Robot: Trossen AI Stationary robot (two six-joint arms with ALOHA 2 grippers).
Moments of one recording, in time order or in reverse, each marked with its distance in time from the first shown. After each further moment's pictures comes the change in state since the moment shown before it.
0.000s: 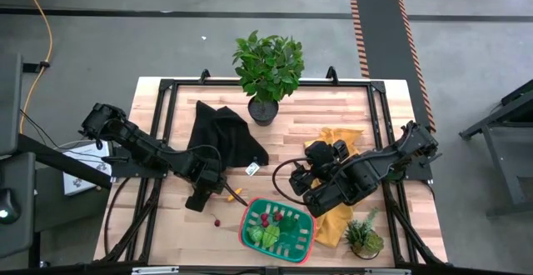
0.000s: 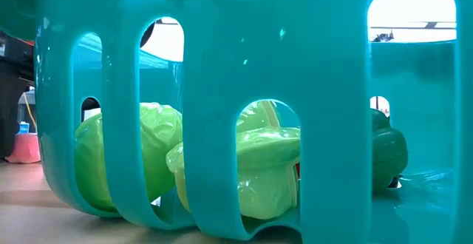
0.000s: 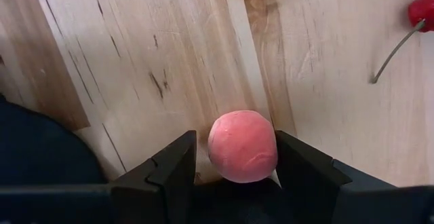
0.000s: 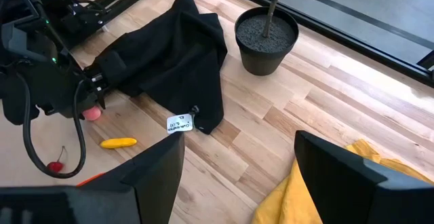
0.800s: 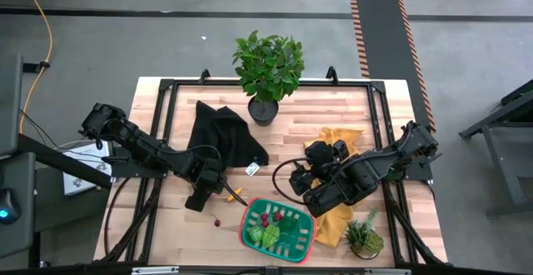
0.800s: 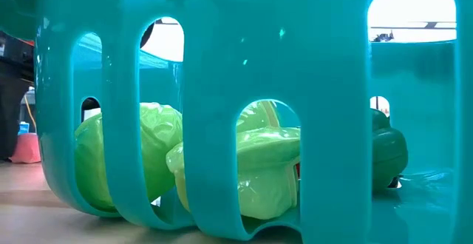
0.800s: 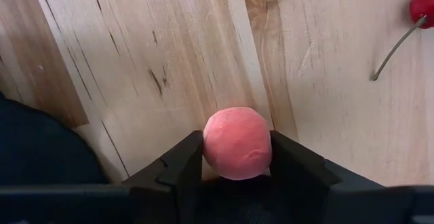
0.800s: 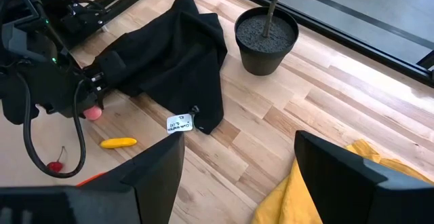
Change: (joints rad) left arm 0.000 0.000 0.000 -0.006 0.001 0.000; right arm 0.000 0.000 0.000 0.000 0.000 0.000
